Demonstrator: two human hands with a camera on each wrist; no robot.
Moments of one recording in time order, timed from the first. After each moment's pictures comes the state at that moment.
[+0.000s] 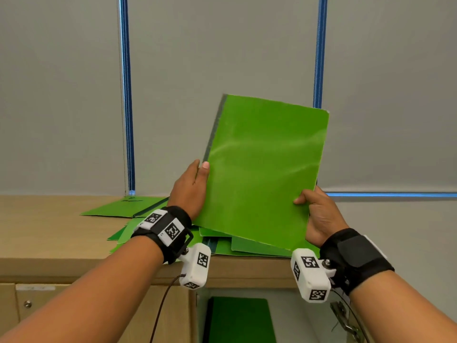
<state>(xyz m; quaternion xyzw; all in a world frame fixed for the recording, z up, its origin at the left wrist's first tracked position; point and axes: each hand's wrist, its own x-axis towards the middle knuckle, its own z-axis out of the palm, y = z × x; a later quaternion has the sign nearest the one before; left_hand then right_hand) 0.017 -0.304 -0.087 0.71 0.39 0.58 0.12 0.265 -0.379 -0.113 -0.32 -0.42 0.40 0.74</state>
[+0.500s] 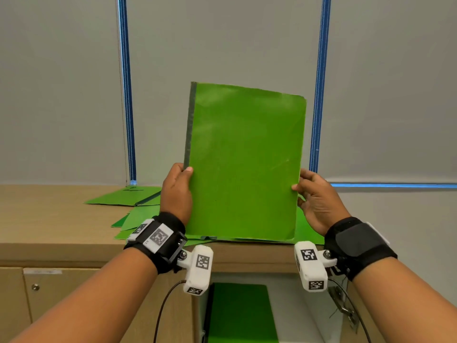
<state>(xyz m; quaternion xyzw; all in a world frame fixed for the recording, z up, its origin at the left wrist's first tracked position) 0.000 -0.320 -0.119 0.60 0.27 0.71 0.25 0.265 -0.388 -0.116 -0.36 -0.48 0.35 0.72</state>
